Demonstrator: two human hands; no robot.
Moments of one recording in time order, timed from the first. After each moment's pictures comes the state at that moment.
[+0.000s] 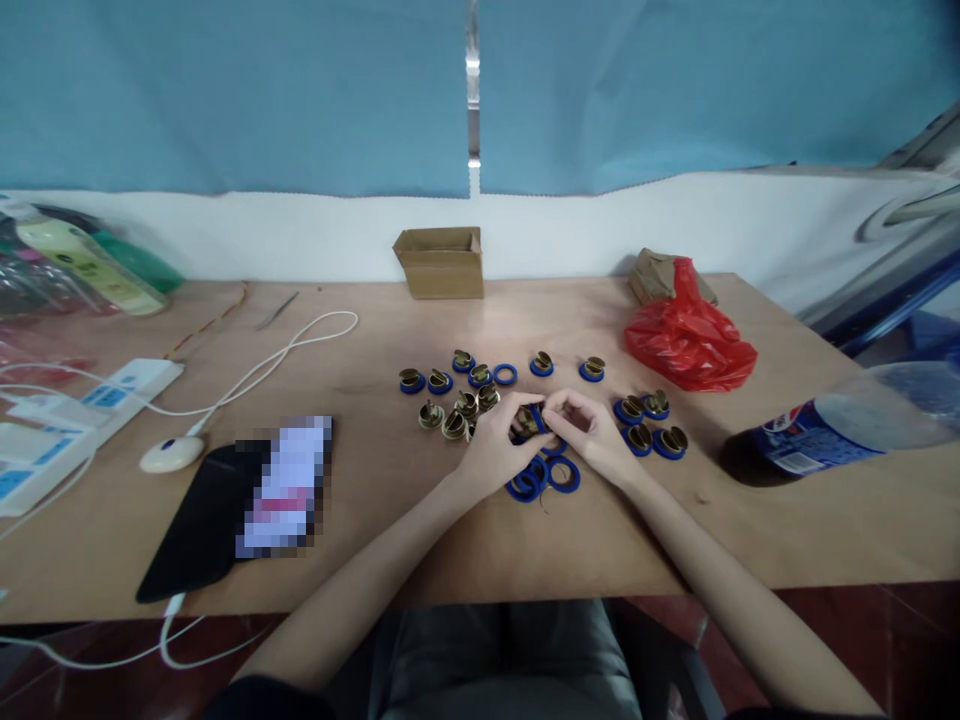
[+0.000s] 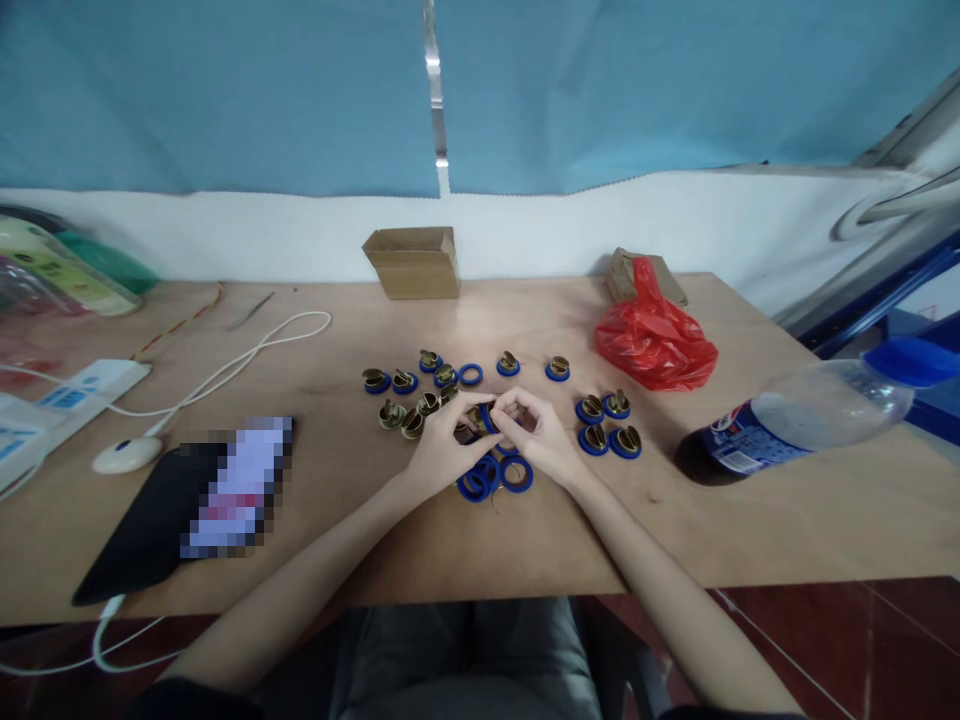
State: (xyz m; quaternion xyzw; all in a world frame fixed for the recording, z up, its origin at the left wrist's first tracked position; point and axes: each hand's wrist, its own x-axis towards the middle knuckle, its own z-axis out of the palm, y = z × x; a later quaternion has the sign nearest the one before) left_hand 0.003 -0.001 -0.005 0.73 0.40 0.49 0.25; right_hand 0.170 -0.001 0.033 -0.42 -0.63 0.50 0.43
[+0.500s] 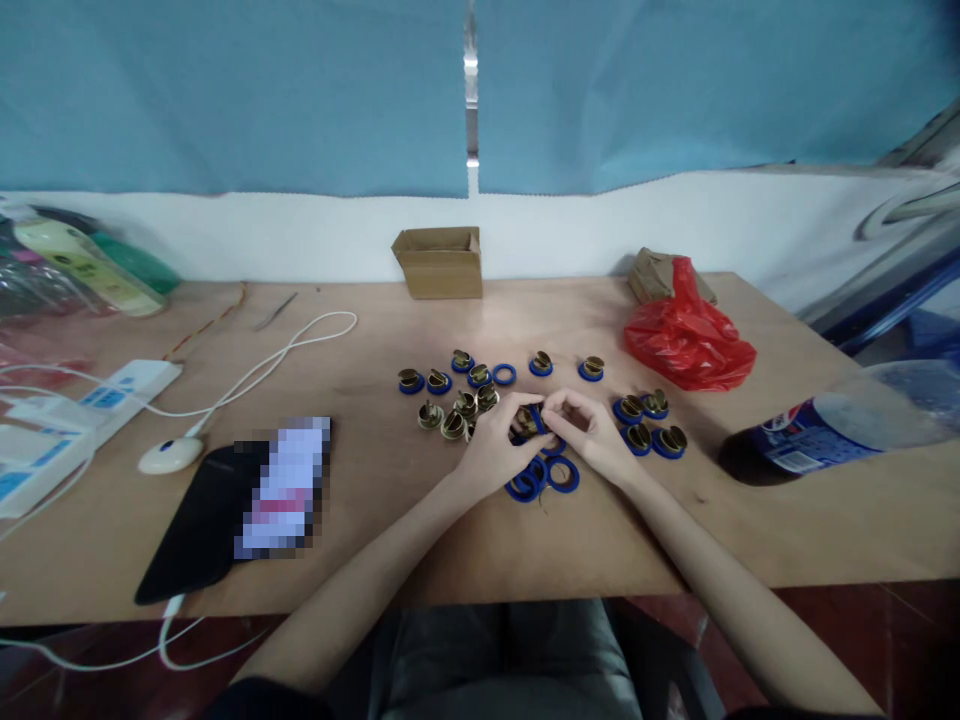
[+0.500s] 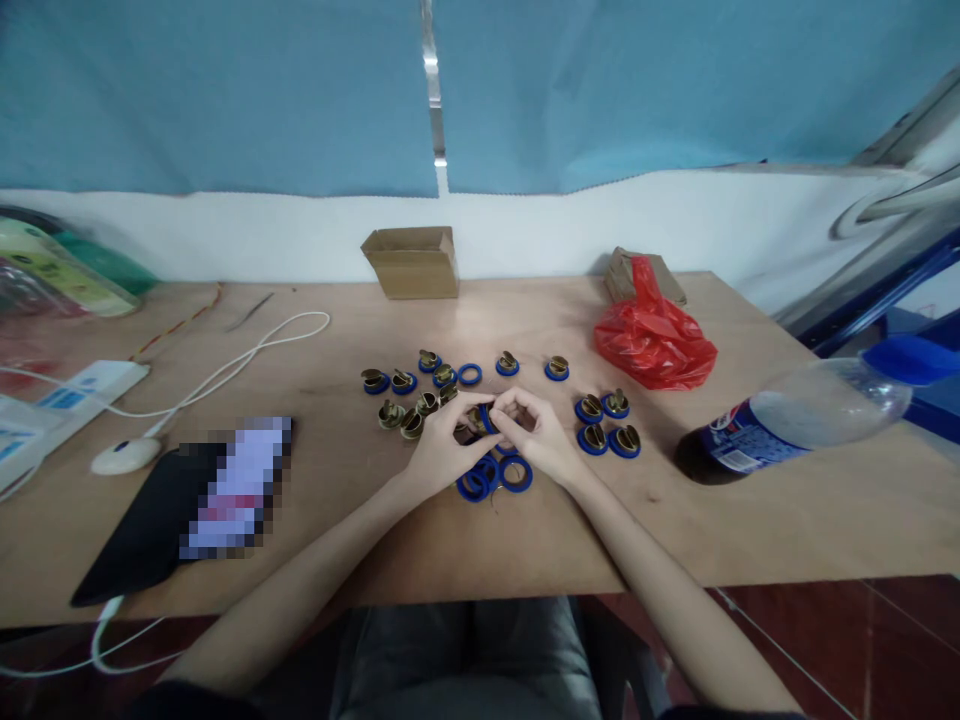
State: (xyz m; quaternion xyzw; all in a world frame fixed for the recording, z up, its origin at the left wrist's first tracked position) left_hand 0.003 -0.002 -0.004 0.74 0.40 0.49 0.25; right_hand 0.170 -0.002 0.036 -0.43 -0.63 0.50 0.42
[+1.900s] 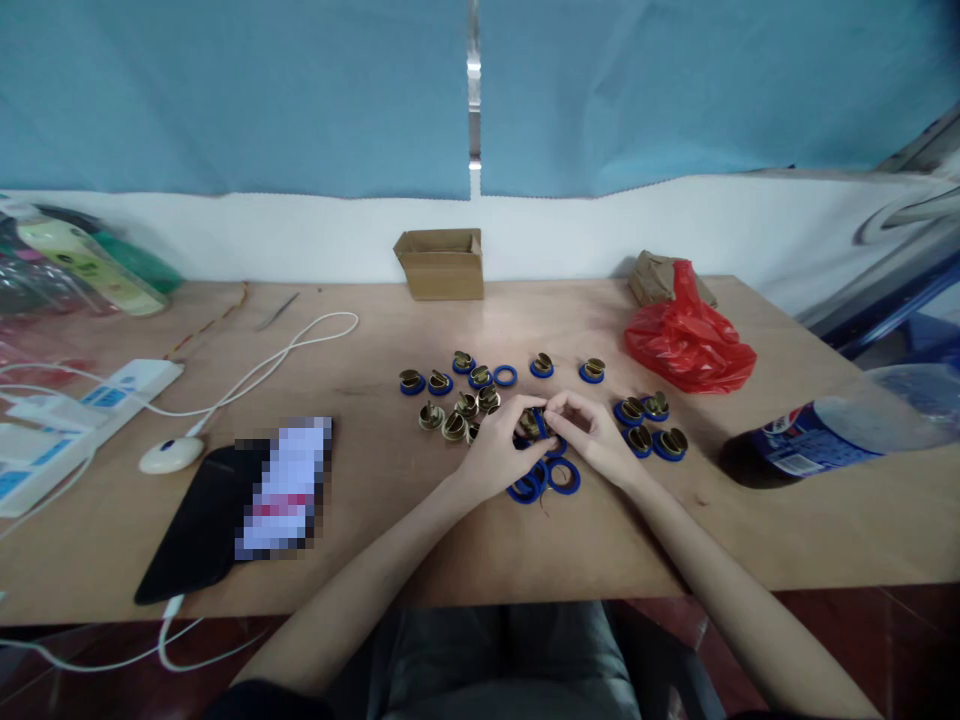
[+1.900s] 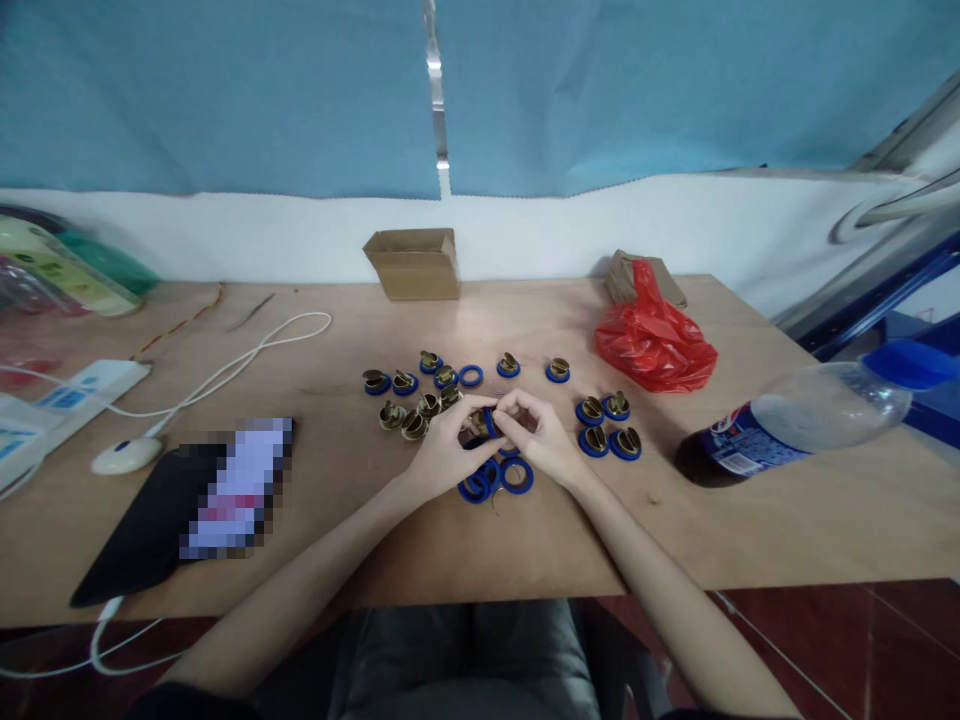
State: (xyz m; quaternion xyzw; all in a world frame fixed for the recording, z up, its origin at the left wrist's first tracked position) left_hand 0.002 -0.003 0.002 0.75 0.39 0.46 0.27; right_hand 0.172 0.000 0.036 -0.43 -0.64 0.49 0.41
